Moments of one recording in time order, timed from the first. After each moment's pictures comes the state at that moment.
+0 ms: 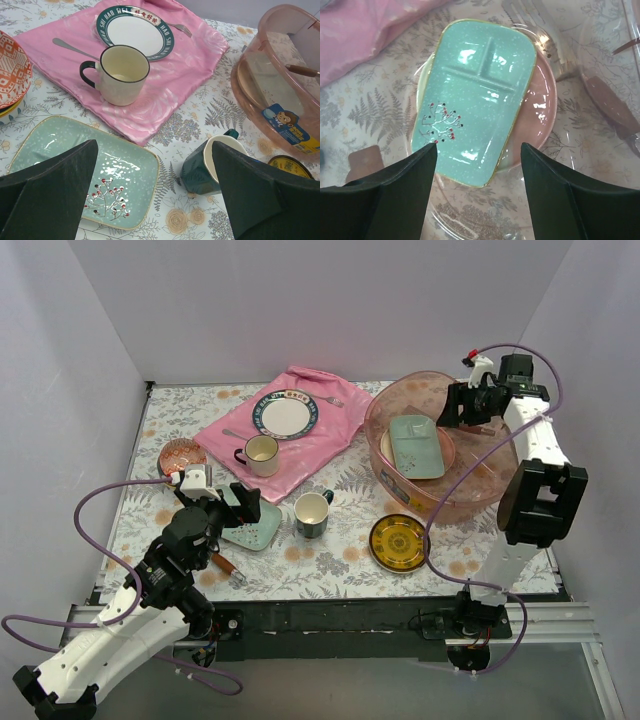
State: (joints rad) left arm -0.72 0.47 0.57 -0.29 -0.51 -0.42; right arm -0.14 1.86 1.66 -0.71 -0.56 -0.24
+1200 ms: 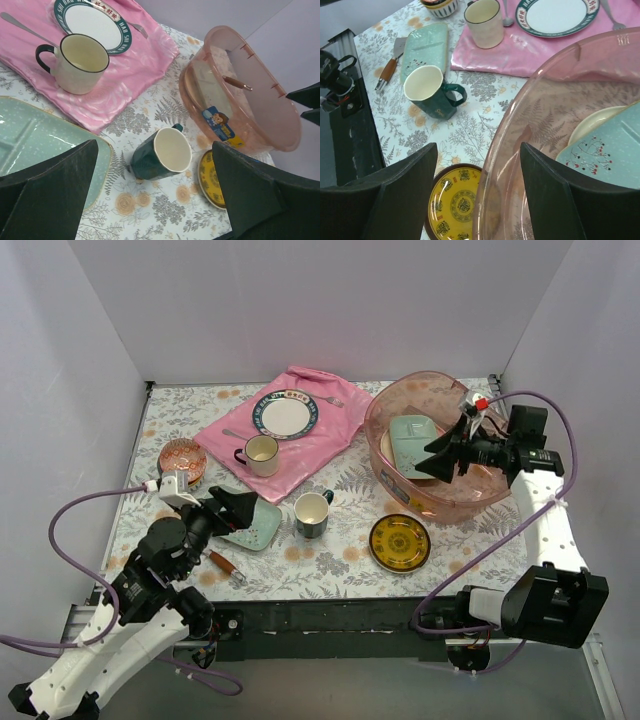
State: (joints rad) left arm -0.72 0.35 0.63 -0.41 -0.40 -0.64; right arm -0.14 1.24 1.12 -0.62 -1.23 -0.45
